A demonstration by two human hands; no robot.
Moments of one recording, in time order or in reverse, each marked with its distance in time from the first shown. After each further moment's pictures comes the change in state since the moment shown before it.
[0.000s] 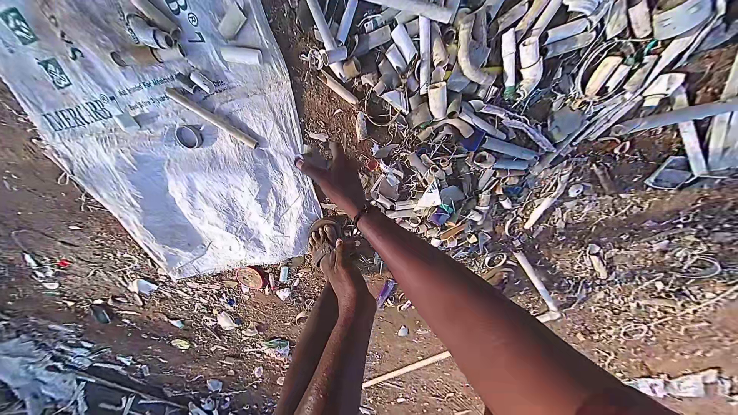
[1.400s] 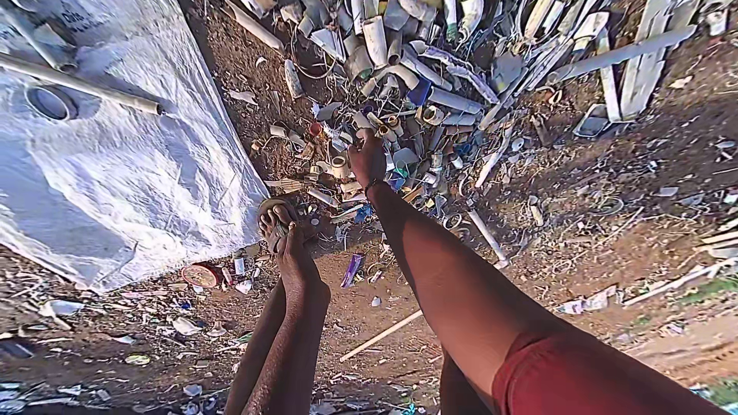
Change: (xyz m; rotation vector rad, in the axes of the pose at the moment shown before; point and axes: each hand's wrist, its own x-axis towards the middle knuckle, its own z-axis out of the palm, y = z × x) left_hand -0.005 -0.035 -0.001 0.133 -0.072 0.031; right_hand 0.015 0.188 -0.081 -0.314 0.342 0.251
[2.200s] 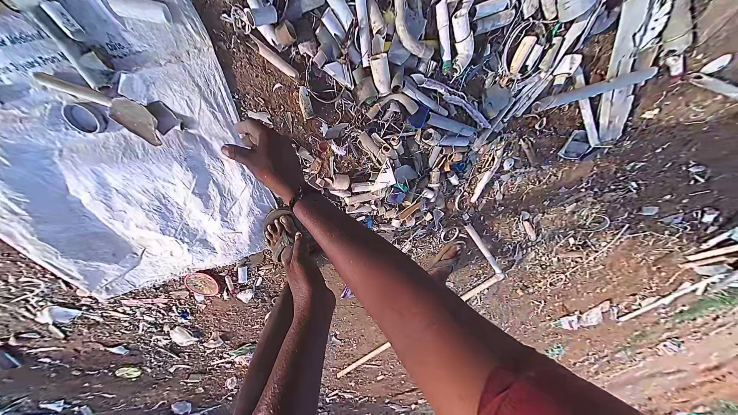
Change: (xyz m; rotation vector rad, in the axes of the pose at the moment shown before) left_hand 0.001 0.008 -0.003 -0.123 0.018 -0.009; right_hand -0.075 -0.190 0.010 0.384 -0.353 -0.460
